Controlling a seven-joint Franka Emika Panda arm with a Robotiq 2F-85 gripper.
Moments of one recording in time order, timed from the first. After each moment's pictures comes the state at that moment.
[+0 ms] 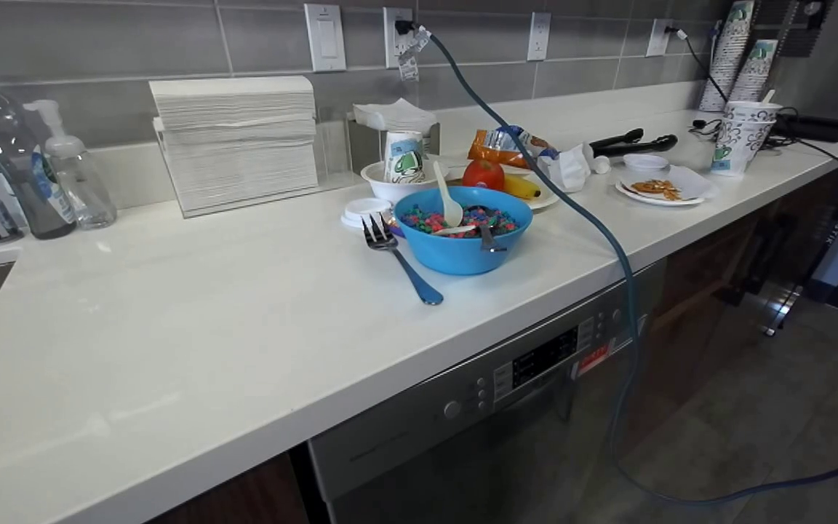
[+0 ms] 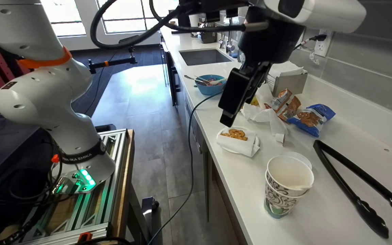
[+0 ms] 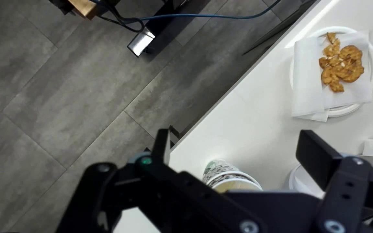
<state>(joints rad) -0.29 0.01 -0.31 -1.81 0.05 1.57 0.18</state>
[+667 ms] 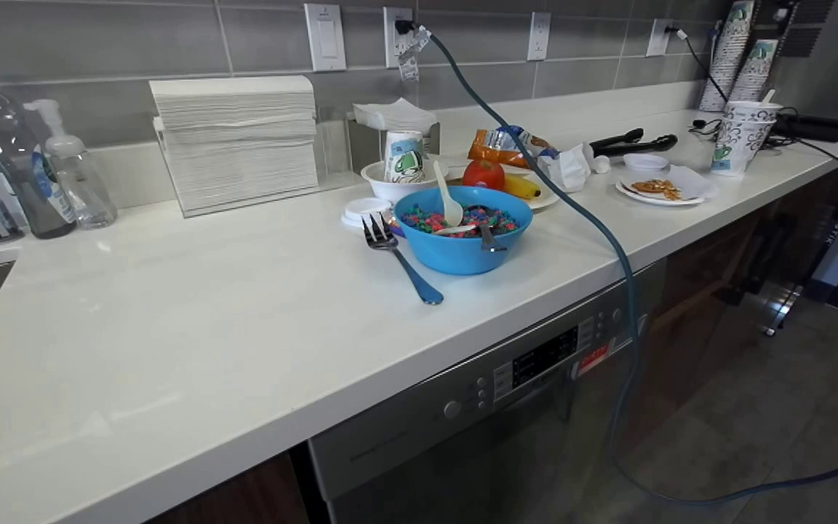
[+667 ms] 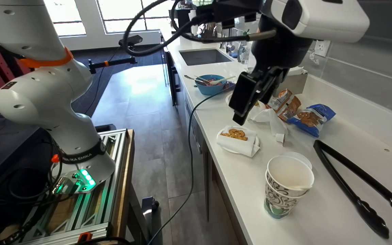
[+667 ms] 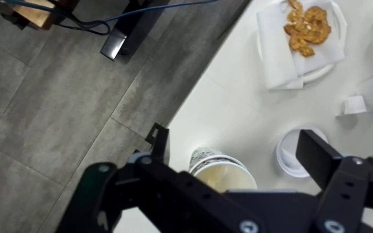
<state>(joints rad) -0.29 0.06 -0.31 -1.79 0.15 1.65 0.36</state>
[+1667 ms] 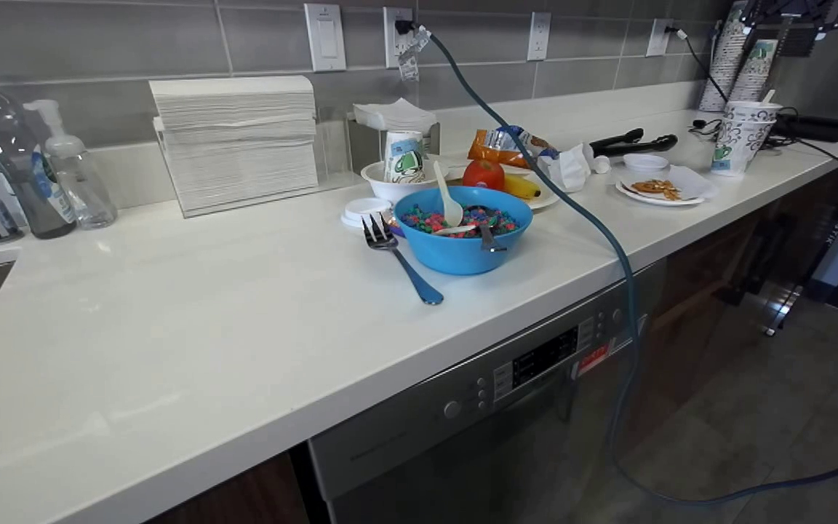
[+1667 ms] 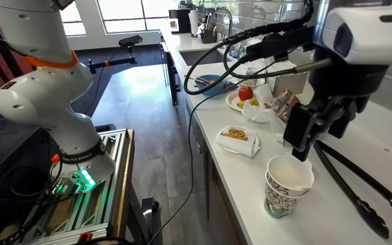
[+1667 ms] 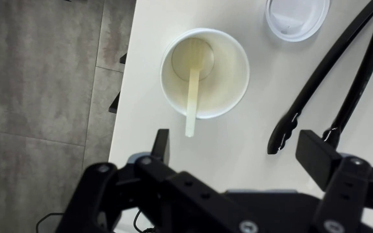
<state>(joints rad) -0.30 0.21 -0.34 -1.71 0.14 1.98 0.61</state>
